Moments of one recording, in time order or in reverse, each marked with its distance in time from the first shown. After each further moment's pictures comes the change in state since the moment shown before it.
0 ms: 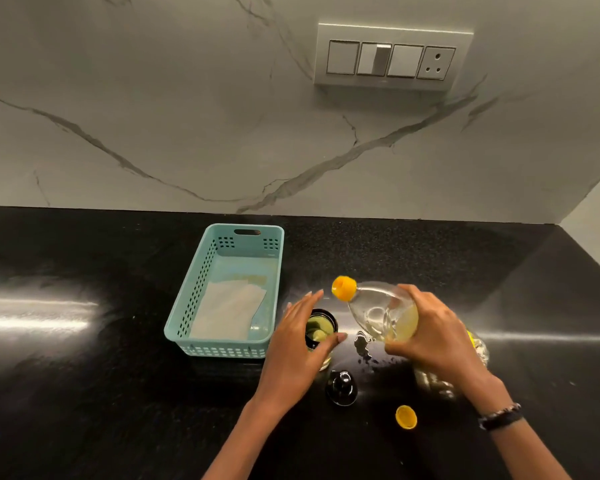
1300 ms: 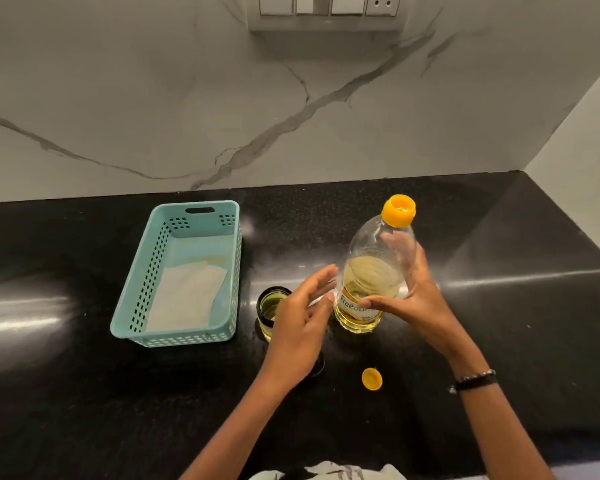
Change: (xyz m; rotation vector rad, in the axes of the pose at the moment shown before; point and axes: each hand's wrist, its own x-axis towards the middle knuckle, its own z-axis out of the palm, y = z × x) left_hand 0.008 0.053 0.037 -0.414 -0.142 -0.027; right_hand -0.007 0.037 -0.006 0.849 0.005 0.077
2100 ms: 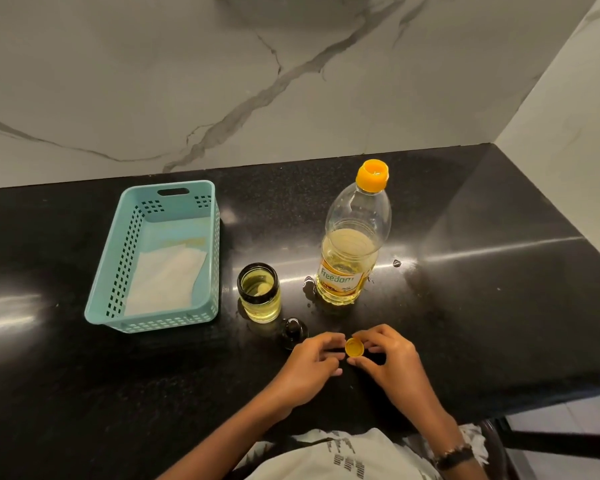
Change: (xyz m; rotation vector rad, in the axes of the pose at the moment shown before) left_hand -0.044 -0.069 0.033 0.068 -0.450 -0.480; right_hand -0.113 0.064 0.038 -0.548 0.009 0.261
